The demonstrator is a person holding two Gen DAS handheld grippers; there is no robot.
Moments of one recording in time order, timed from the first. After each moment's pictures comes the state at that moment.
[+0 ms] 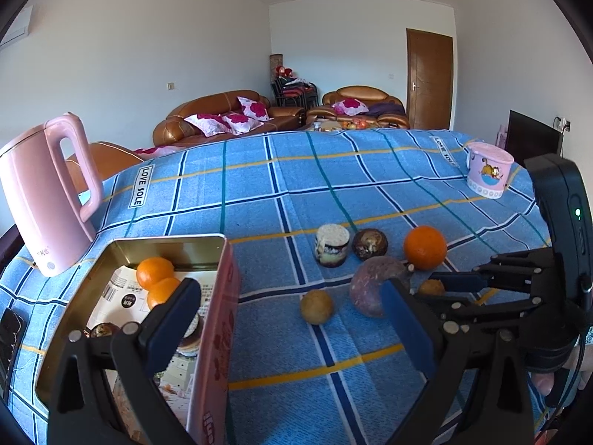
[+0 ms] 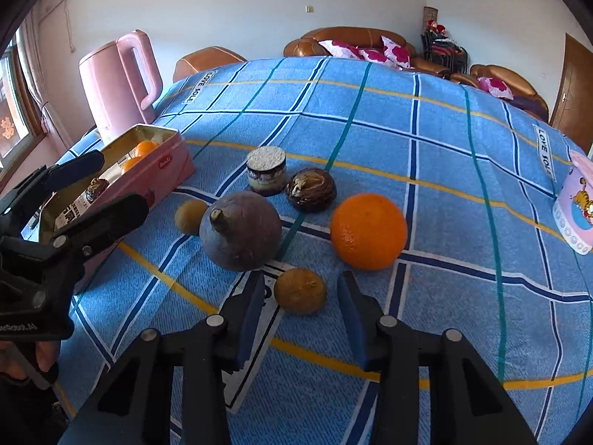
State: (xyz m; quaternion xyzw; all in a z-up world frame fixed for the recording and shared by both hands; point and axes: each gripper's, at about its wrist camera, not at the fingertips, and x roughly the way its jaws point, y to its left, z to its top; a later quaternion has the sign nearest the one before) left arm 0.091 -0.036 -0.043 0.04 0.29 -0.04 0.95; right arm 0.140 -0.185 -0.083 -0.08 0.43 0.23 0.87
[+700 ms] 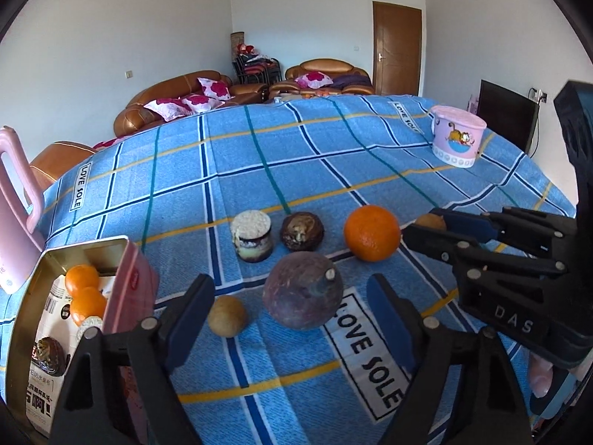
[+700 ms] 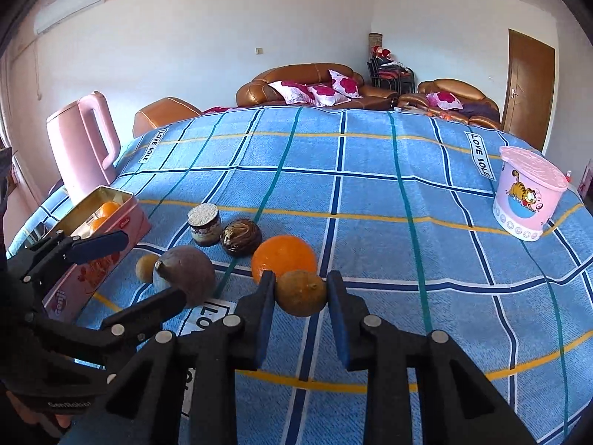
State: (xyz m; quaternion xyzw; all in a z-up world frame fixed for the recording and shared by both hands) left arm 0.121 -0.092 -0.061 0.06 0.35 -0.11 0.93; right arm 0.132 -0.226 -0.057 -0.03 0.35 0.14 0.93
